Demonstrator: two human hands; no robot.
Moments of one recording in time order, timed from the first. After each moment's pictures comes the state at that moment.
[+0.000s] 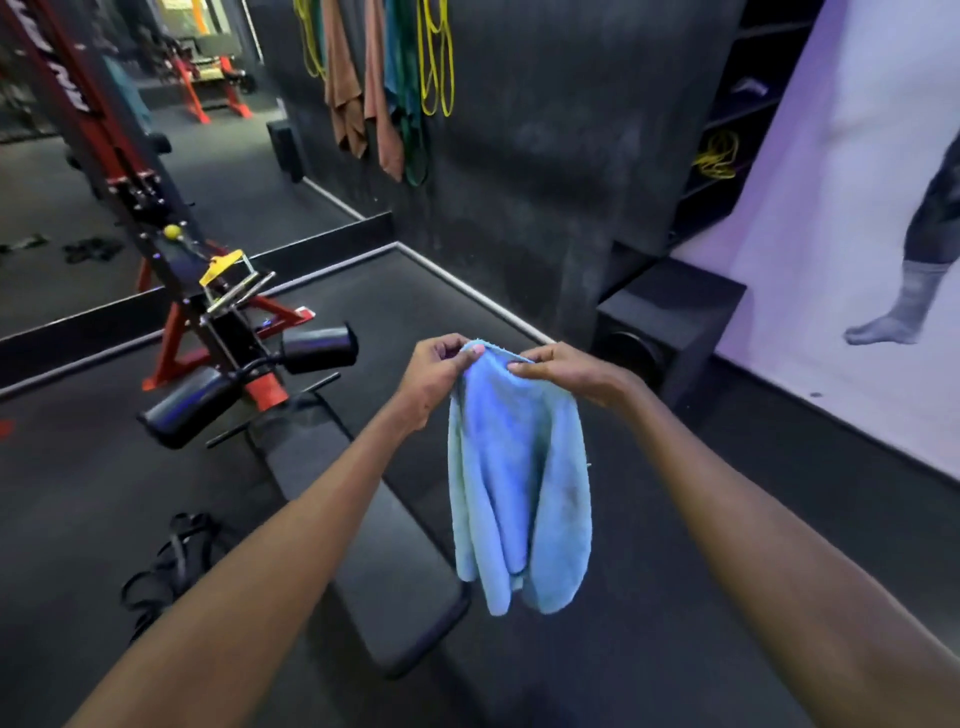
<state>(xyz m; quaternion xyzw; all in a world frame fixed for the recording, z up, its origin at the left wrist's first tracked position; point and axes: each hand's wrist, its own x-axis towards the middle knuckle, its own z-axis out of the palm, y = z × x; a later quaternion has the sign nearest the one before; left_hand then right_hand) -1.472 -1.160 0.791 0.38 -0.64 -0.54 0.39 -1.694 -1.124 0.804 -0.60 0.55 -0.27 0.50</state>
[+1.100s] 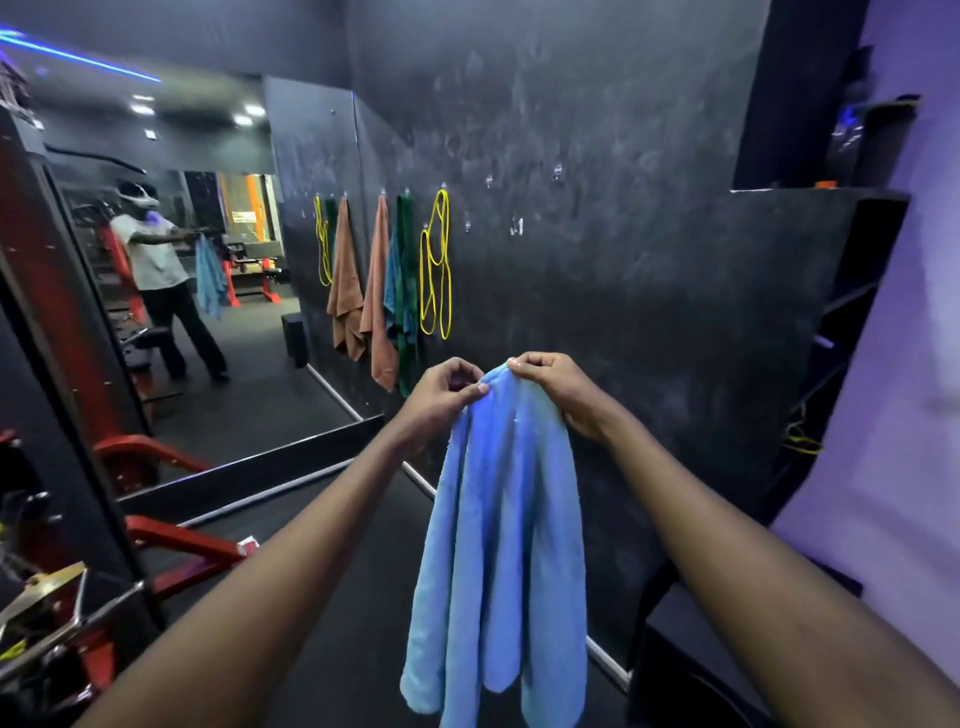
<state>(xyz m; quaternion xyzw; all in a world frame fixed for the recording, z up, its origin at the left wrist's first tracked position) -1.682 -1.828 0.958 0.32 -0.71 -0.42 0.46 -1.878 -1.781 0.989 -0.60 0.49 -0.50 0.39</state>
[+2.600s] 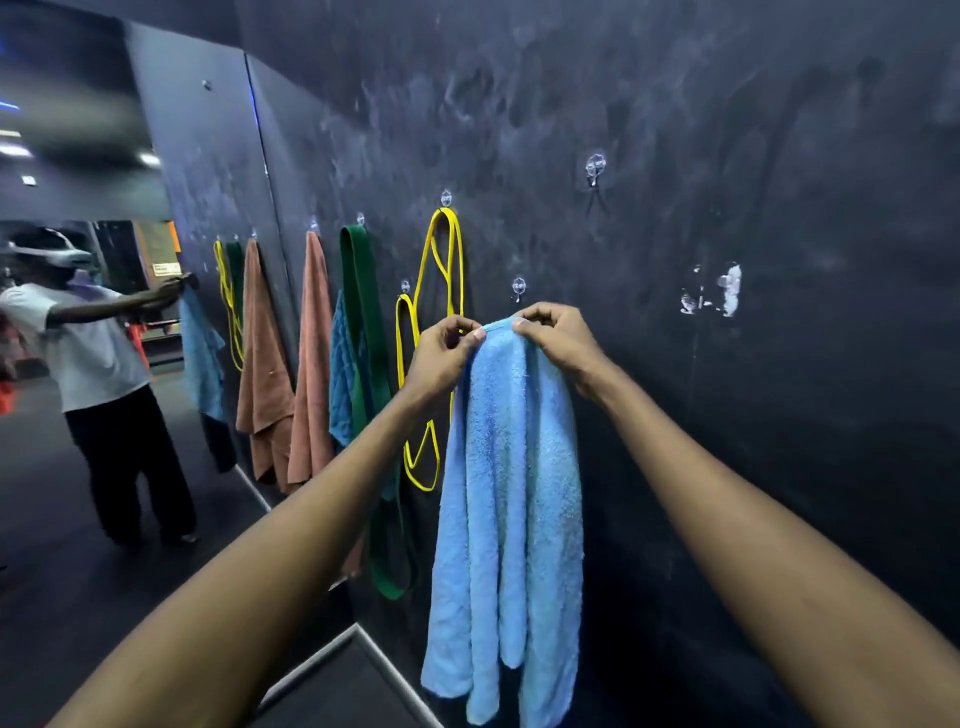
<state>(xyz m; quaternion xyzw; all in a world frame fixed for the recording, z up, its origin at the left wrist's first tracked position) -1.774 -2.843 1.042 0.25 -0.72 -0.37 0.52 -1.942 -2.777 1.067 -0.57 0.54 -0.60 0.17</state>
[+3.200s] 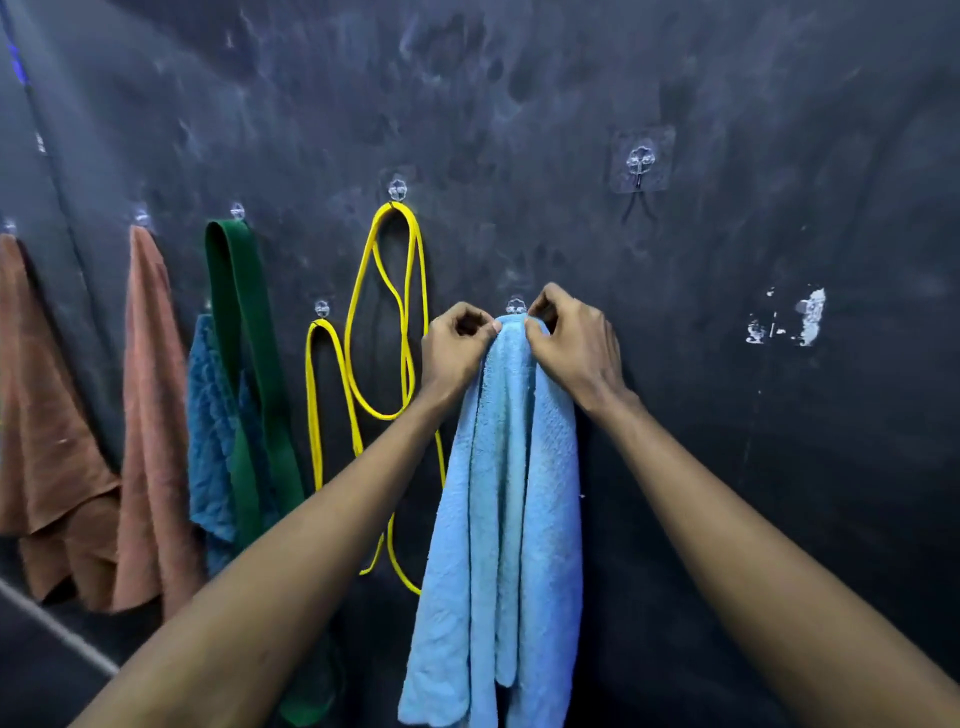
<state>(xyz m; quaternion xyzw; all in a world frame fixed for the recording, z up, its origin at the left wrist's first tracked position) -1.853 -3.009 1.060 0.16 -0.73 -0.37 0.55 -1.946 -2.875 1.080 -0.45 0.73 -0.44 -0.27</state>
